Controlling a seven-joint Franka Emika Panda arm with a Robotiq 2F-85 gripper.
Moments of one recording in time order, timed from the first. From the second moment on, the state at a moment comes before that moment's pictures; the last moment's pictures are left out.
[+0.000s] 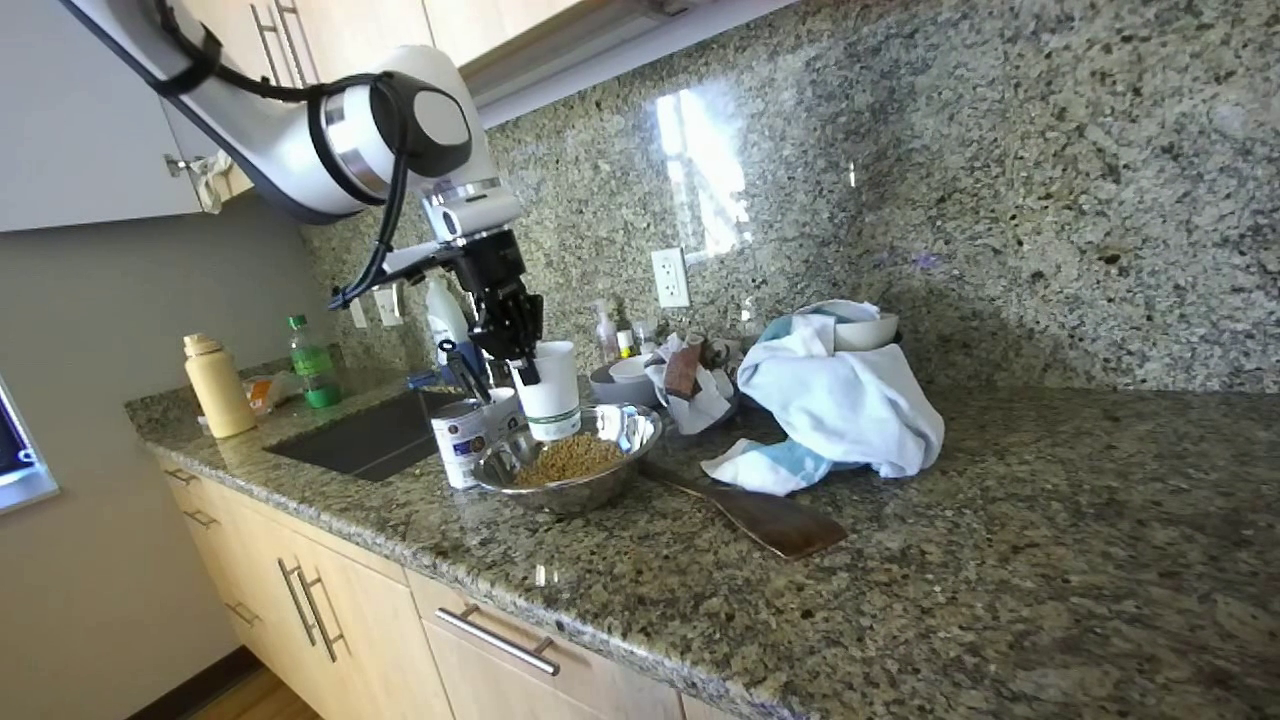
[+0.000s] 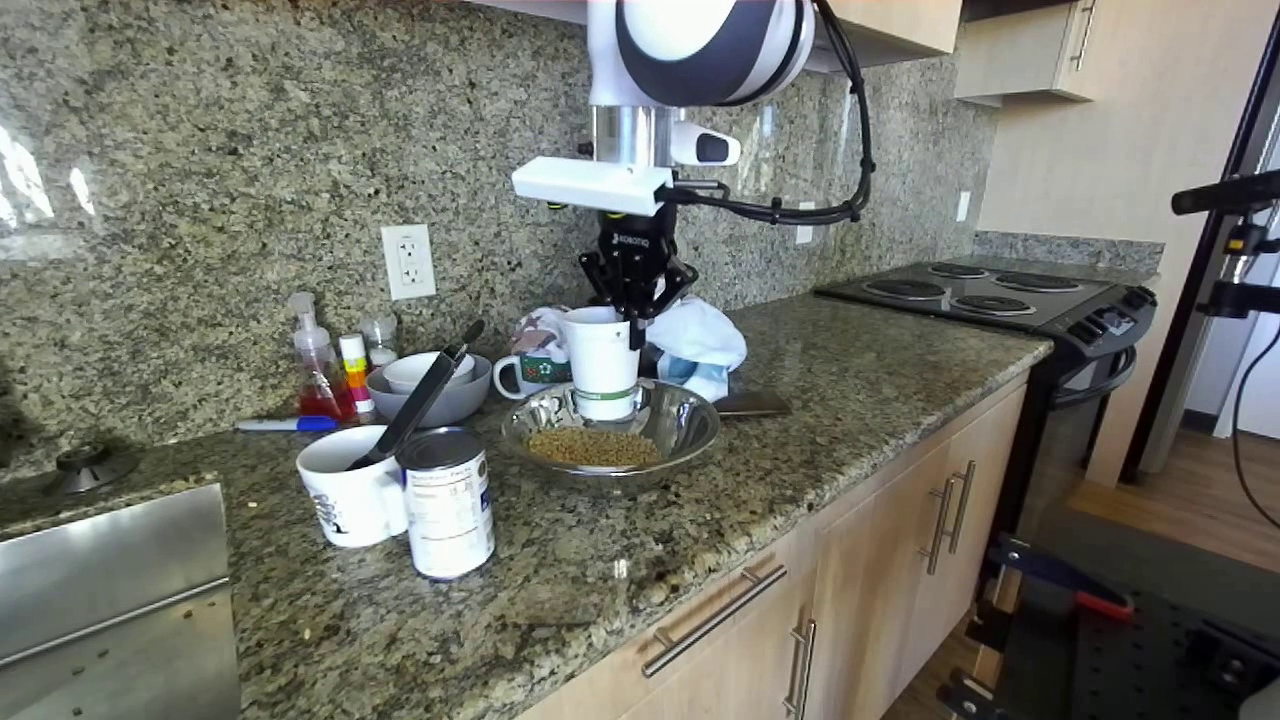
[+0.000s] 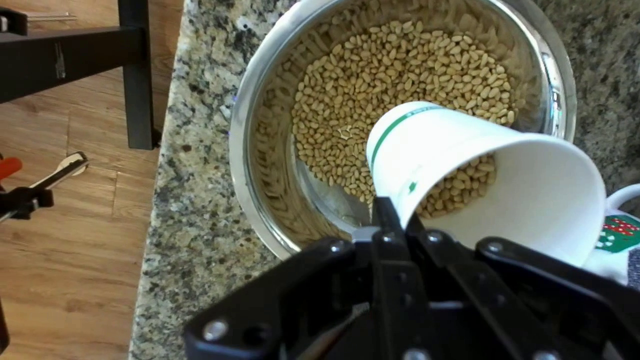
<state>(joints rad) 0.13 0.07 -0.02 -2.23 -0.12 2.40 1.62</state>
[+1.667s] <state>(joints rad) 0.13 0.10 -0.01 -2.23 -0.26 2.36 1.69</state>
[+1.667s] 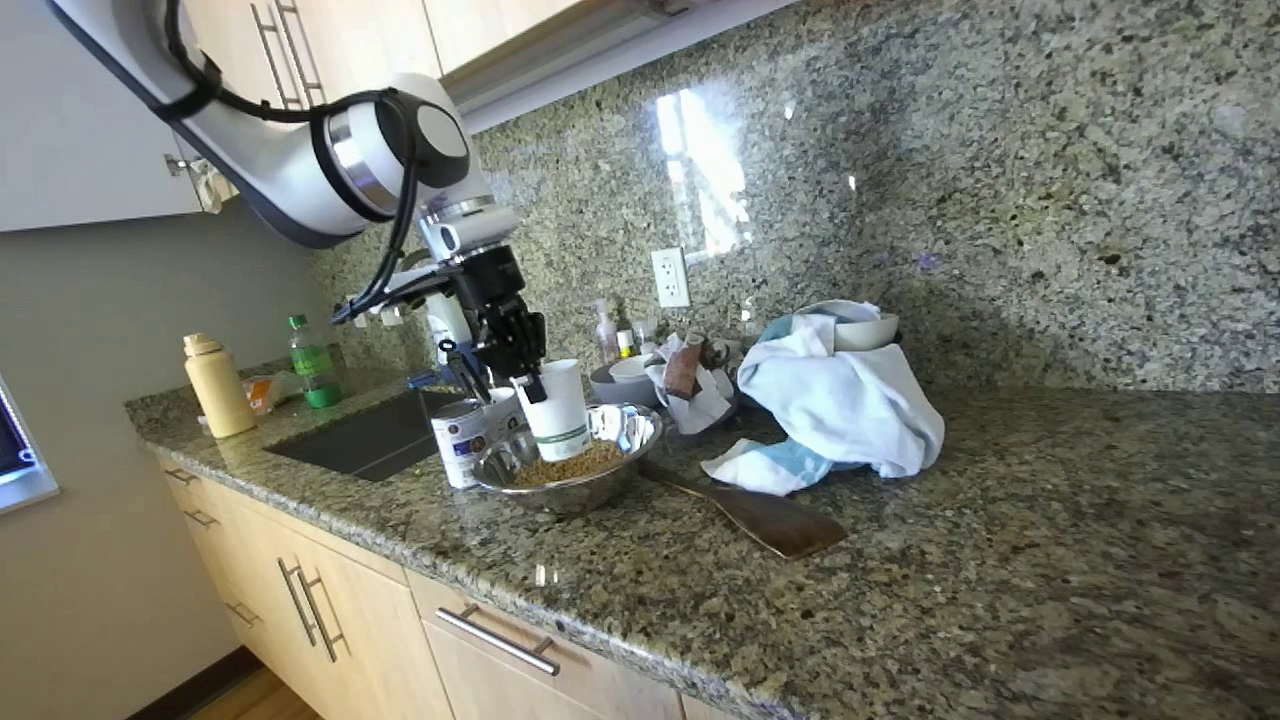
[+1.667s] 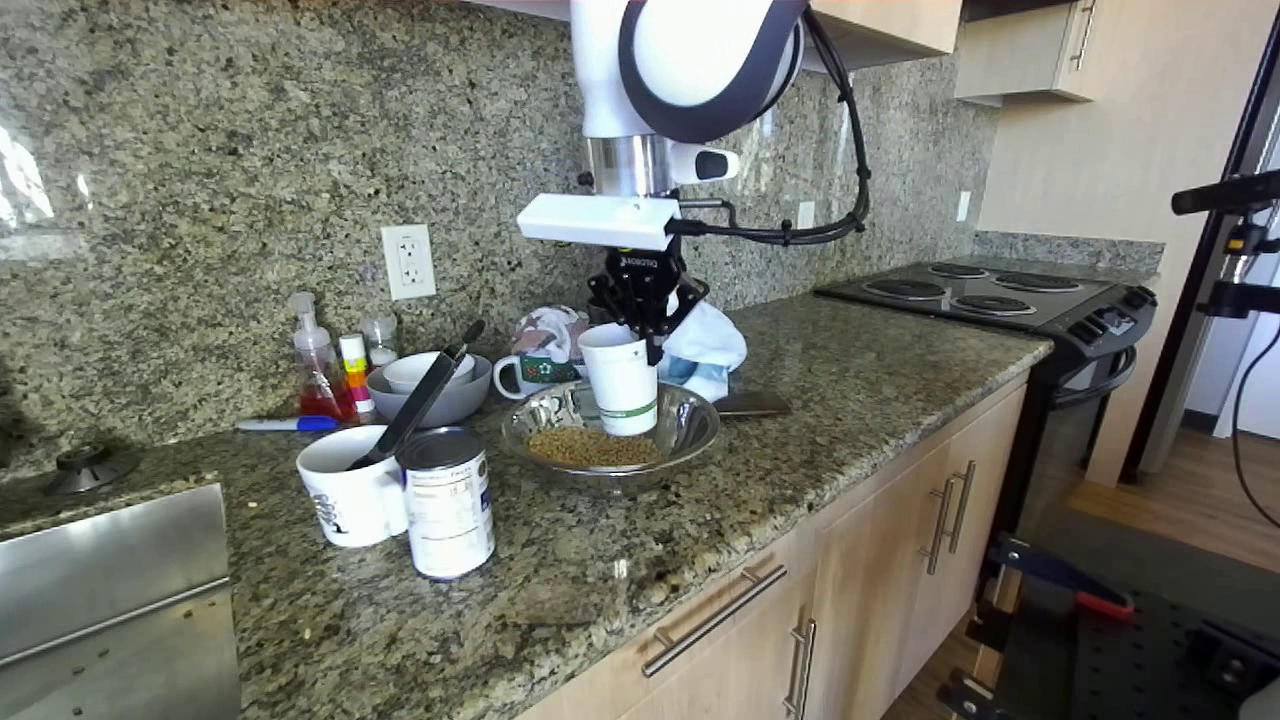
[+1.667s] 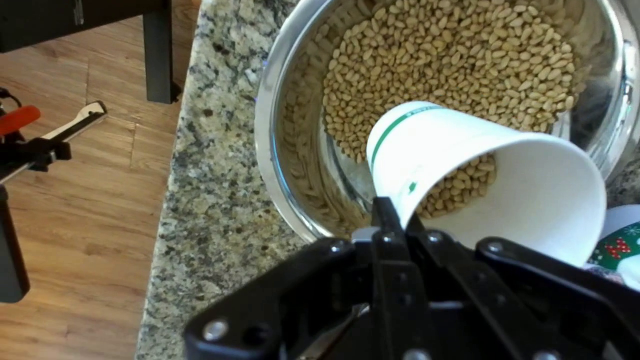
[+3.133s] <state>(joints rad) 0.21 0.26 -0.01 -2.02 -0.68 1.98 1.82</state>
